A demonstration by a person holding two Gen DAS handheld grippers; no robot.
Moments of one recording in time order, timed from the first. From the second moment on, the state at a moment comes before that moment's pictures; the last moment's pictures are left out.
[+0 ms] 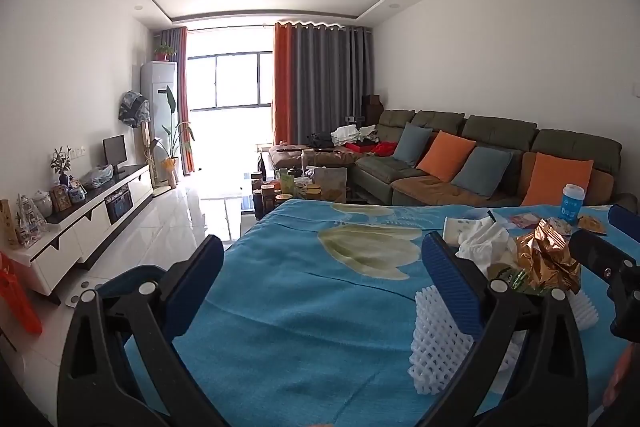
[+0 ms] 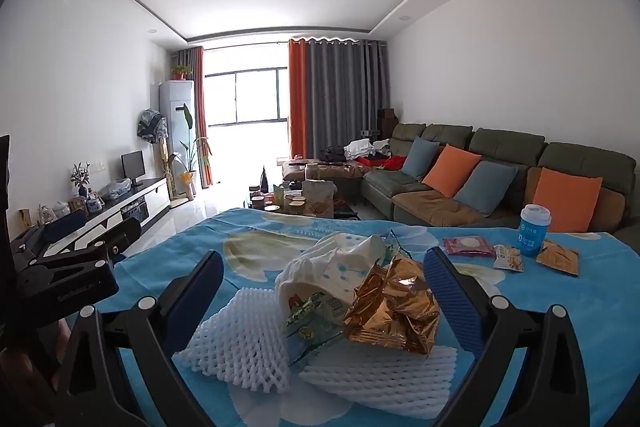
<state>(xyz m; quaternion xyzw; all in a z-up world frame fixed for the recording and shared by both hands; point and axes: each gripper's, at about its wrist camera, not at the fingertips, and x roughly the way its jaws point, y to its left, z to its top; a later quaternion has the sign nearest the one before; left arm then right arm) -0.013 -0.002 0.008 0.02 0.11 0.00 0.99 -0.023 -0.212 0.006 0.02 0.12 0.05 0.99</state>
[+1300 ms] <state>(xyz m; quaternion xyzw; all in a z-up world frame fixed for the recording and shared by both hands) -0.022 0.001 0.010 0.01 0.09 -0.01 1.00 -0.025 -0.214 0.005 0.02 0.11 0.04 0.99</state>
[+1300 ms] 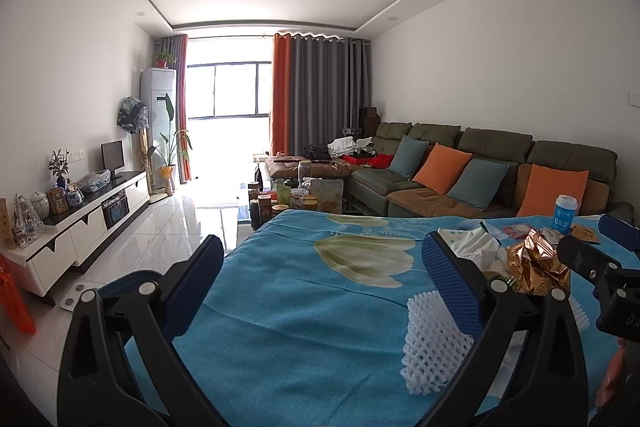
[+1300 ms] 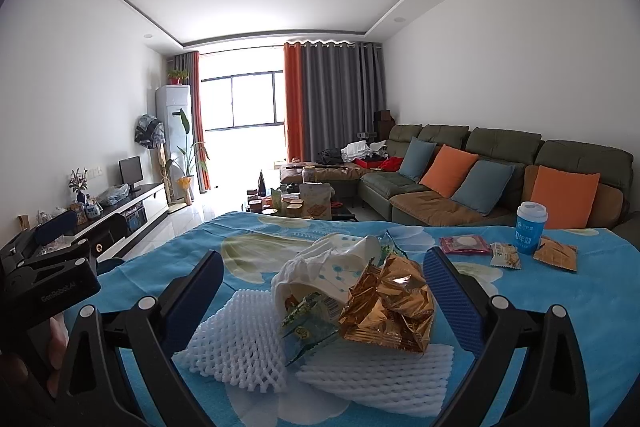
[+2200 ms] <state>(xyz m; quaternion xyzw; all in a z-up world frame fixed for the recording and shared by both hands) -0.023 0.001 0.009 0.01 0.09 -0.01 1.00 -0.025 -0.216 0.002 0.03 0.11 0.05 0.99</state>
